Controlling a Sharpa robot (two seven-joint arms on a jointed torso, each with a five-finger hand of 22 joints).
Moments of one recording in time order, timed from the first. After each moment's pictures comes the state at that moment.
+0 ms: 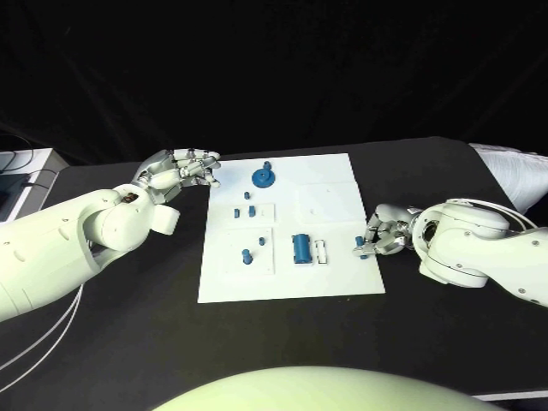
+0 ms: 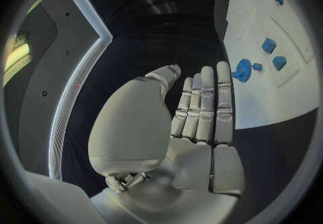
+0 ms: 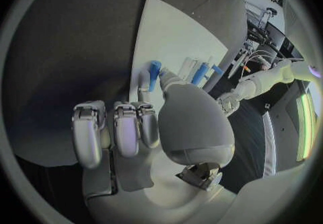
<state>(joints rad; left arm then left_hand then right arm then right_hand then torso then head) 0.92 -0.87 0.28 1.33 -0.21 -0.03 0.29 1.42 -0.20 0.41 0.18 0.25 0.87 0.18 0.30 0.29 0.93 0.13 0.51 0.15 0.95 0.06 0.85 0.42 0.17 0.97 0.16 0.55 0.46 1.21 -0.96 -0.17 1.69 -1.27 -0.10 -0.55 1.23 -0.12 0.18 0.28 0.09 1.05 0.06 0.36 0.67 1.47 -0.01 1.57 1.31 1.46 -0.07 1.57 1.31 0.01 1.47 0.04 1.56 1.31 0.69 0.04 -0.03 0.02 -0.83</state>
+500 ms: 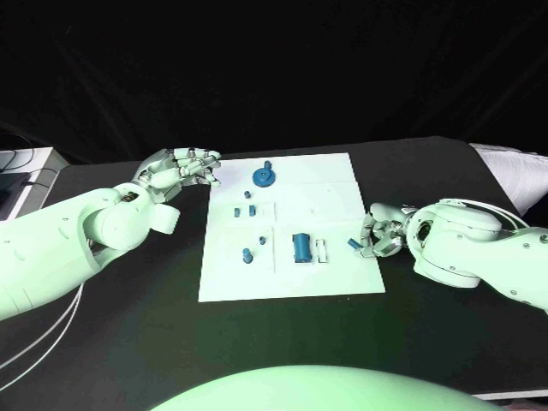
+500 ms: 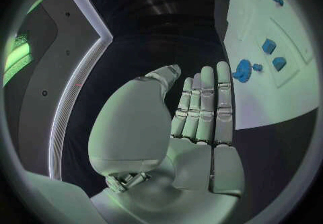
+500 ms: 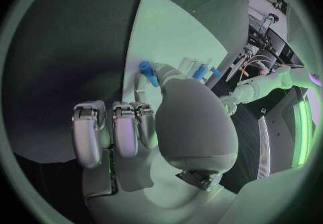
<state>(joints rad) 0.92 -0.87 0.28 1.33 -0.21 -0.03 0.29 1.42 -0.20 0.41 0.18 0.25 0.87 0.18 0.30 0.29 0.93 0.13 0.51 0.15 0.95 0.06 0.85 0.42 0.17 0.97 0.16 0.55 0.46 1.20 -0.94 -0.16 1.68 -1.32 -0.10 -0.54 1.39 -0.19 0.29 0.30 0.37 1.02 0.09 0.33 0.85 1.47 0.01 1.57 1.31 1.46 -0.06 1.57 1.31 0.01 1.47 0.04 1.56 1.31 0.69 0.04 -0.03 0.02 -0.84</state>
